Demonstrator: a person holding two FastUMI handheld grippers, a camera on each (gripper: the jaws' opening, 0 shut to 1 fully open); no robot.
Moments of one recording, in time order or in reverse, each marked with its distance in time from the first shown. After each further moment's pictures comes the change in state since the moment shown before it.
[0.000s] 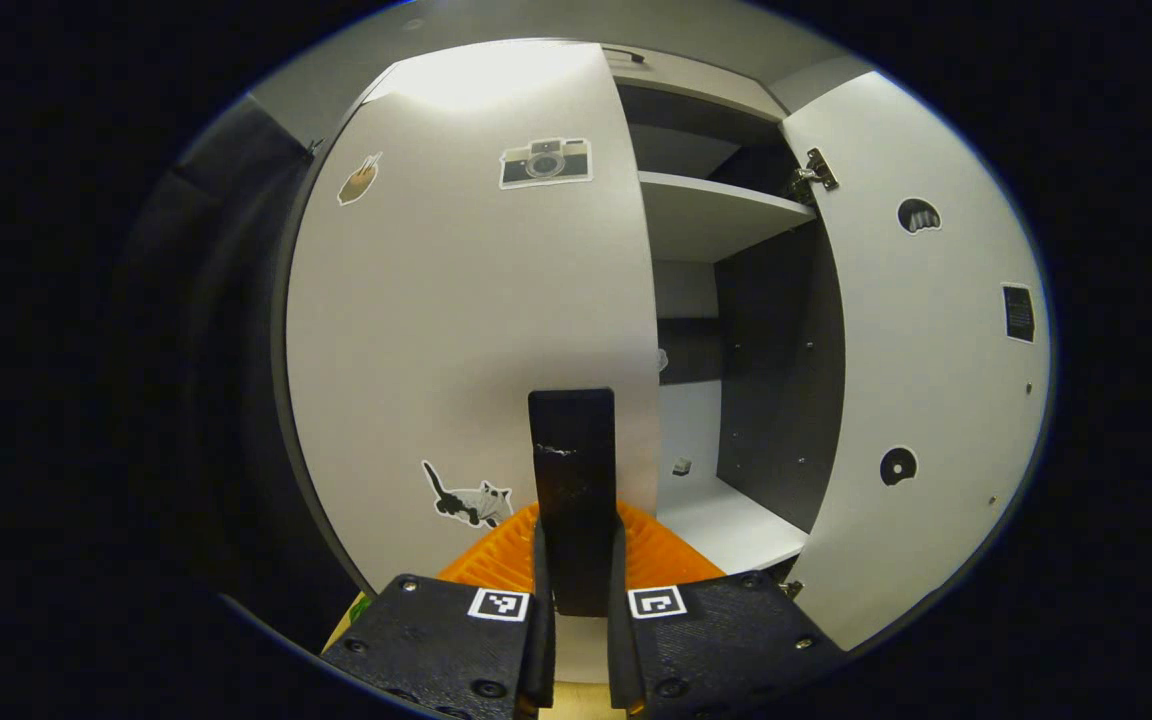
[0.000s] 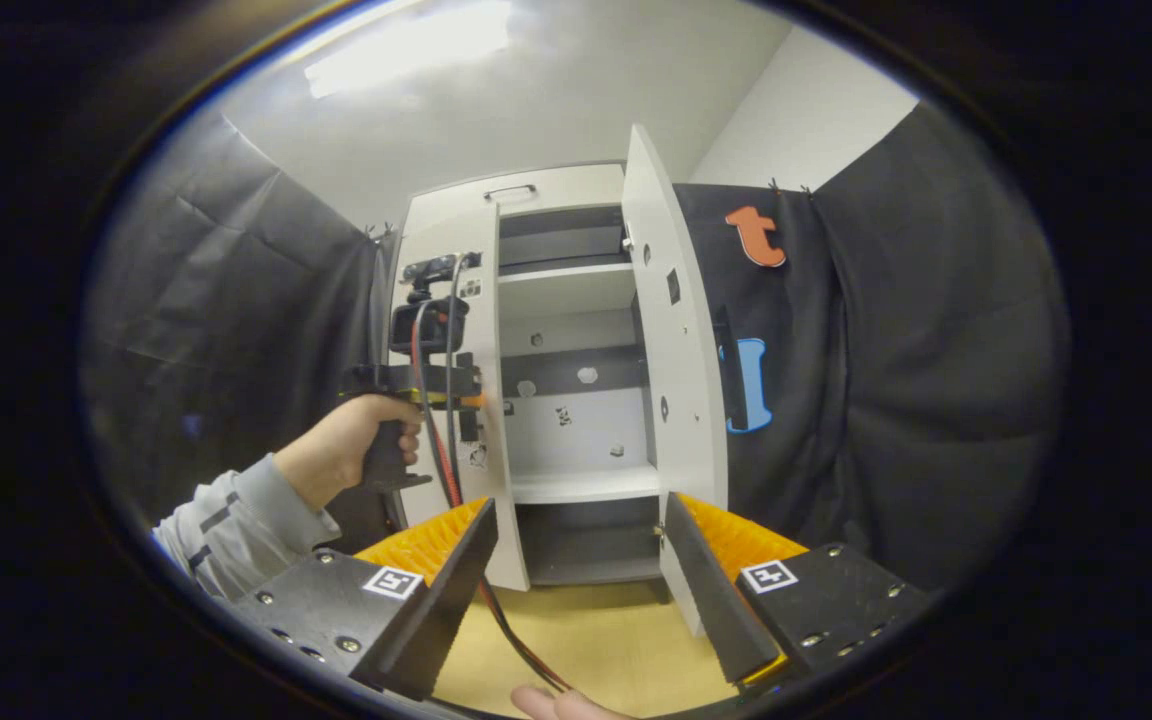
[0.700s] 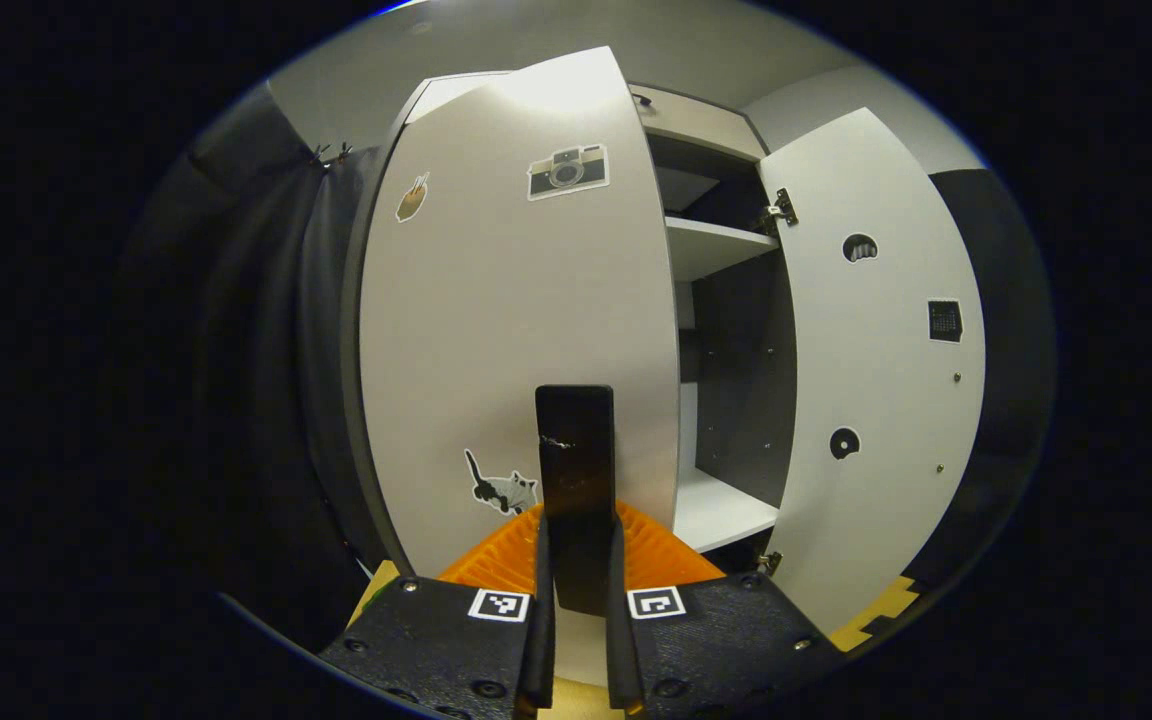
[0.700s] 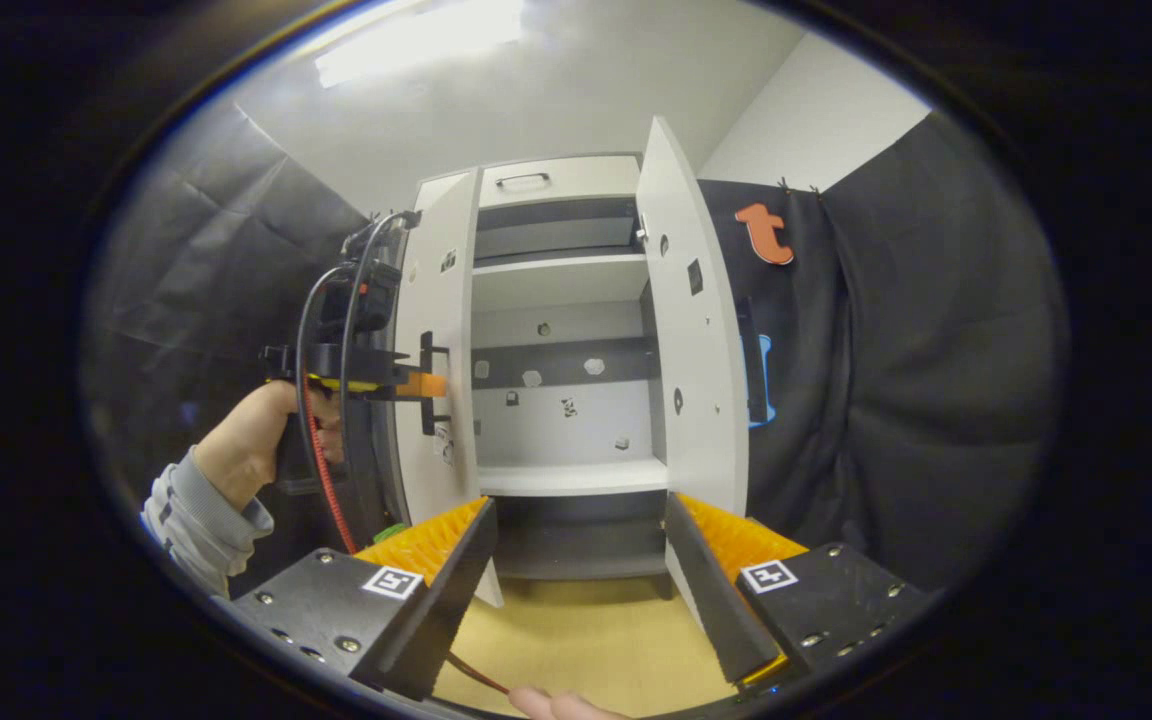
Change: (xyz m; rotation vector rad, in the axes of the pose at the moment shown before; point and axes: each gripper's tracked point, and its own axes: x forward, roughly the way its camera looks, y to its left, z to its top) left arm -0.078 0.032 -0.005 0.017 -0.030 -0.061; right arm 0.005 0.022 -0.006 -0.028 0.018 0.009
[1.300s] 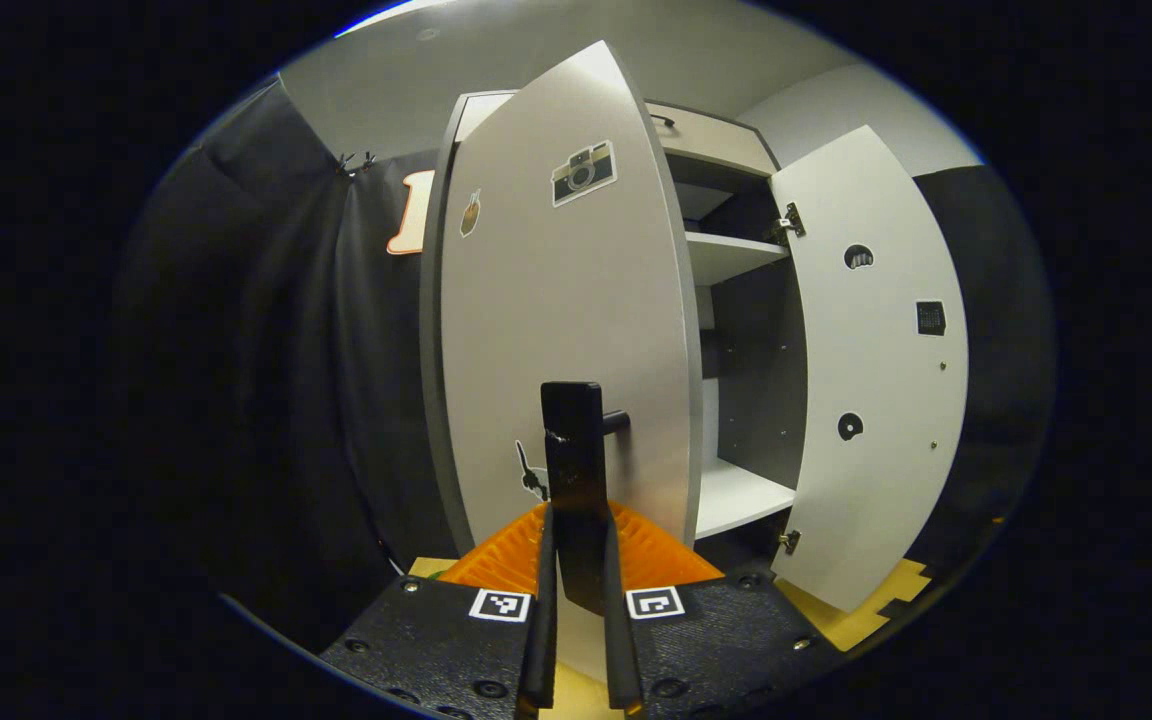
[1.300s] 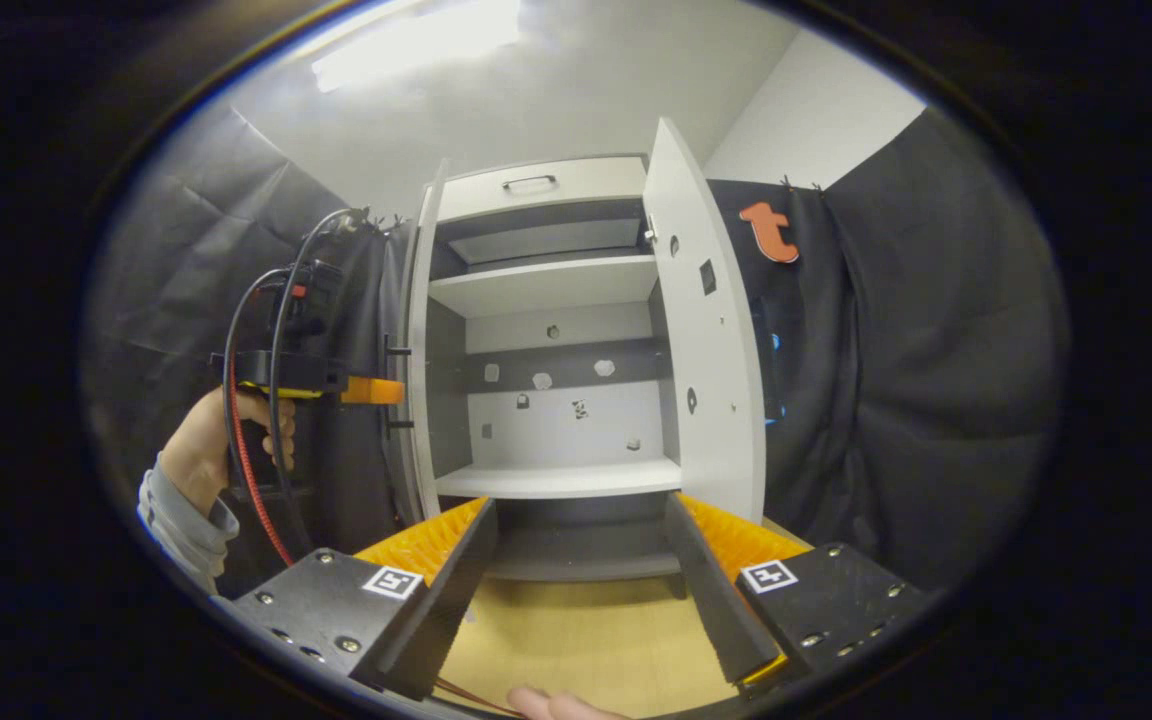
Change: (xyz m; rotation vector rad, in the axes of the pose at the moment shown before) left arm -0.029 0.027 0.001 0.010 -0.009 0.056; right arm 0.000 0.019 -0.001 0.014 0.001 0.024
